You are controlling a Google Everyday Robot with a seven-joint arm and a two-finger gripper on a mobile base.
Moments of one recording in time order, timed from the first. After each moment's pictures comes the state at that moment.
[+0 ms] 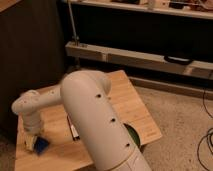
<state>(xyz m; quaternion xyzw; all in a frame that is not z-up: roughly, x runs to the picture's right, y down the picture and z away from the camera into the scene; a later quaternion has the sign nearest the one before) -0.363 0.267 0.790 -0.46 0.05 0.20 0.86</state>
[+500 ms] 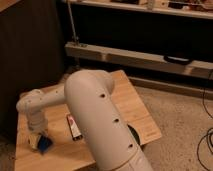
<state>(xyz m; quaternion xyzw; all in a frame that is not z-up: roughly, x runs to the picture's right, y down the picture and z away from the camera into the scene) -0.357 0.265 0.793 -0.46 0.06 0.20 0.86</state>
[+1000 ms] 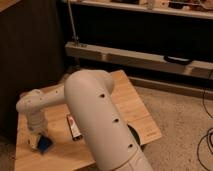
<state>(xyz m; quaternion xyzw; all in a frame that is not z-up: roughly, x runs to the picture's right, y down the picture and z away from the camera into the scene) -0.357 0.265 0.792 -0.46 0.06 0.20 0.86</state>
